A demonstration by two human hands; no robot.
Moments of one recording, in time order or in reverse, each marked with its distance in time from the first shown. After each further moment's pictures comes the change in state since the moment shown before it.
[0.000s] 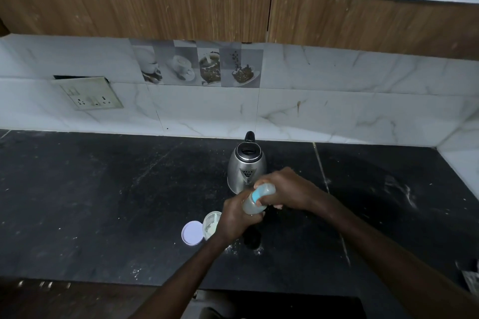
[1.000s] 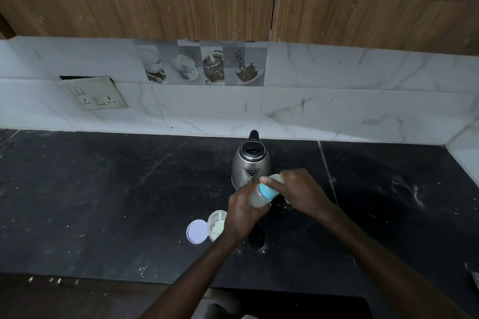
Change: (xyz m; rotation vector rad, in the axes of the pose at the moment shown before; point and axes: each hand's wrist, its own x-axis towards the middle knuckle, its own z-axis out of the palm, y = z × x) left_hand 0.001 0.021 0.000 0.083 0.120 0.049; right_hand -0.002 0.014 0.011 -0.258 0.240 0.131
